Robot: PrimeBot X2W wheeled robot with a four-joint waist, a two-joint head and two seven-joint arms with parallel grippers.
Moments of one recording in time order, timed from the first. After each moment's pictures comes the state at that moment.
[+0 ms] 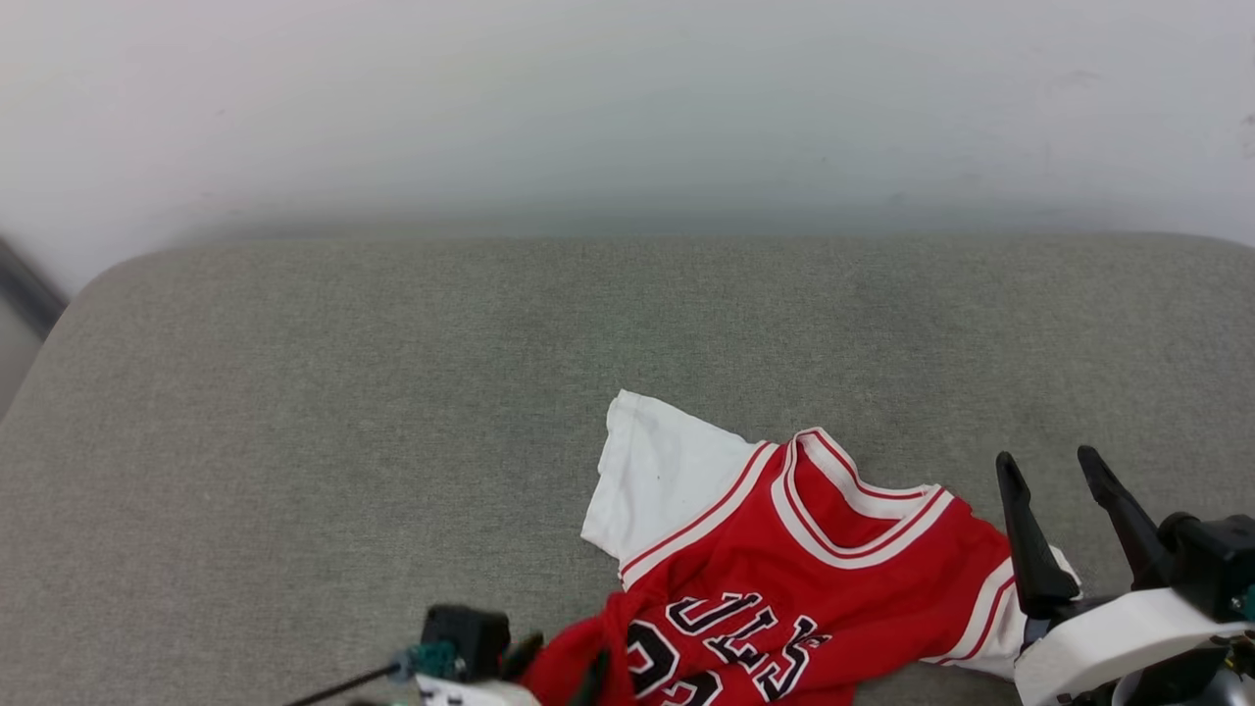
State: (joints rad) left arm 0.06 0.31 -0.56 -0.07 -0.56 0.15 0.30; right arm 0.08 -0.05 -0.05 -0.20 0.14 0.13 0.12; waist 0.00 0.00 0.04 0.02
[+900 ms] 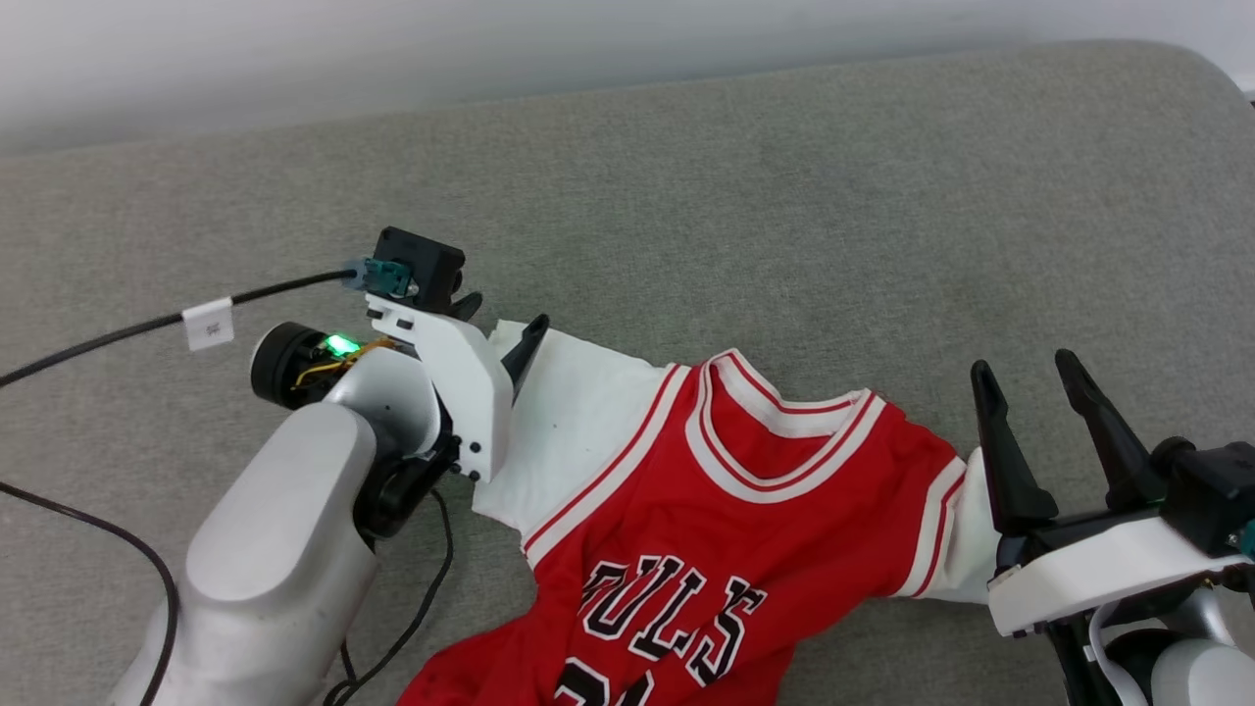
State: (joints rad) left arm -0.63 0.32 -0.50 0.37 -0.55 -0.07 0.36; right arm -0.05 -0.05 0.00 -0.19 0.16 0.13 0.07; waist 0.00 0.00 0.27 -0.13
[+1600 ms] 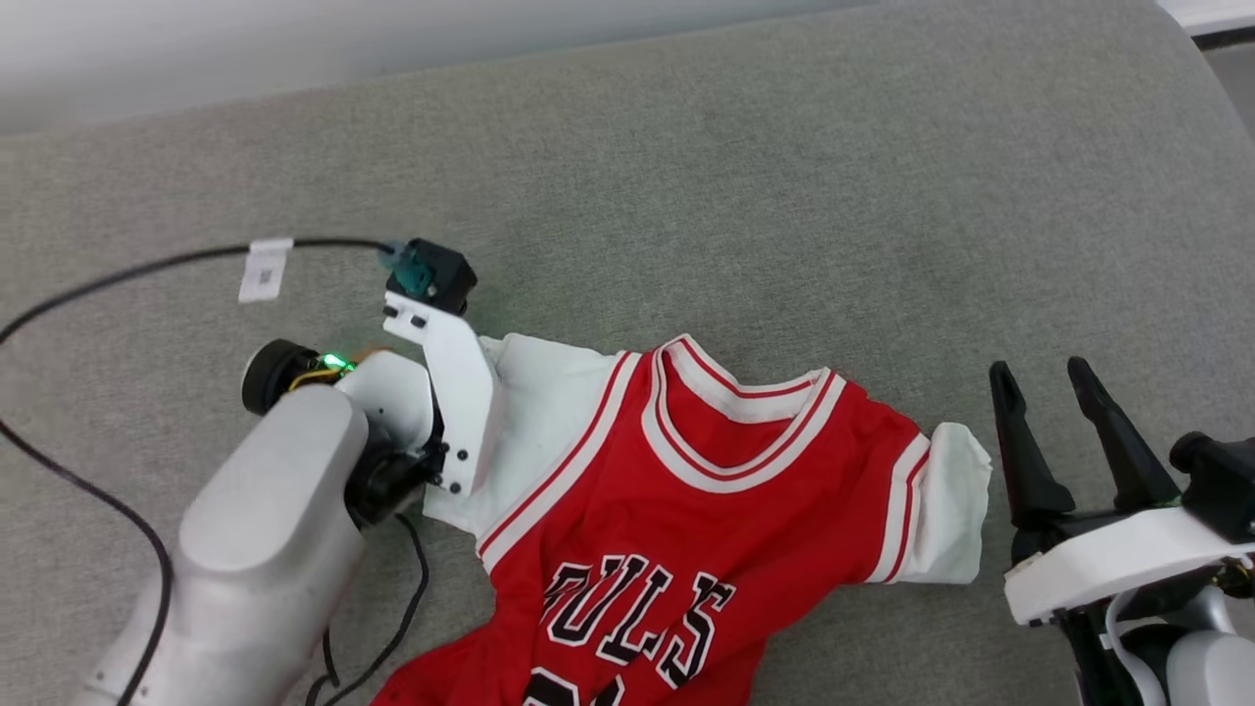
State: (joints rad) left arm -0.72 0.36 -0.63 0.51 -0.64 -0.08 0.64; right arm -0.08 -0.05 -0.04 -0.10 0.25 0.13 0.05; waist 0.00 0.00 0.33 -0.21
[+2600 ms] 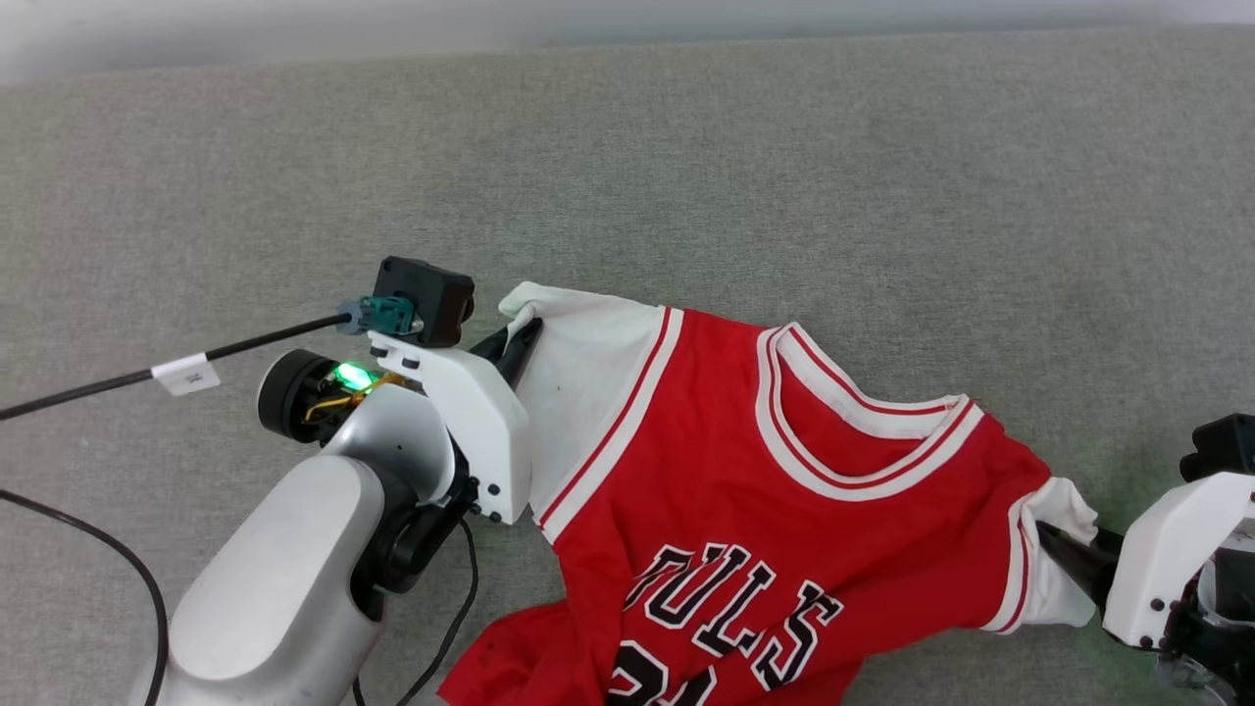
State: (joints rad) left arm -0.54 0.40 -0.56 0.09 -0.62 0.06 0.40; right arm -0.11 -0.16 -0.19 0.02 0.44 0.13 0.91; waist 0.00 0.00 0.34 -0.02
